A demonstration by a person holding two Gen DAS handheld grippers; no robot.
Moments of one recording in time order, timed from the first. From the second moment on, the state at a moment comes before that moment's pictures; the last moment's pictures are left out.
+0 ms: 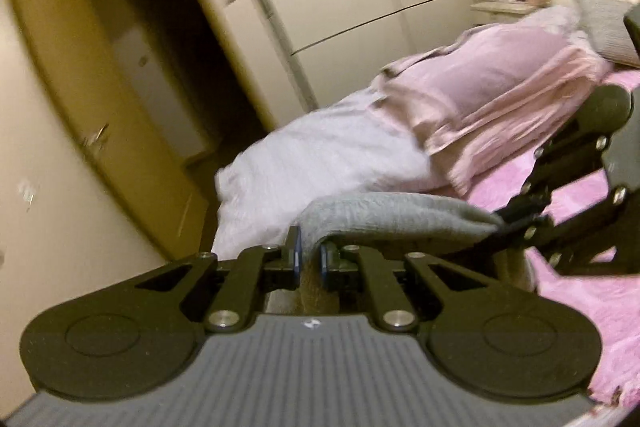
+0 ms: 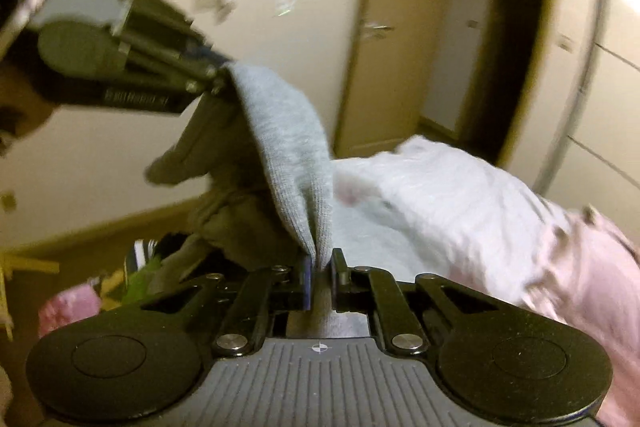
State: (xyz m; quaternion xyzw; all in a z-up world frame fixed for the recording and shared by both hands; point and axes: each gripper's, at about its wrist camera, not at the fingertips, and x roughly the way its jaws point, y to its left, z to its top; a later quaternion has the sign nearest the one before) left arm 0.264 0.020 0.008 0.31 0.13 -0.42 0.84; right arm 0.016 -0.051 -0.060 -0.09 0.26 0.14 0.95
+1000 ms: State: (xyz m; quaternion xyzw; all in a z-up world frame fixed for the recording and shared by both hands) left arm -0.245 -0.506 -0.115 0.39 0.18 -0.76 0.49; right arm -0.574 -0.660 -0.143 0.30 0.33 -0.38 0.81
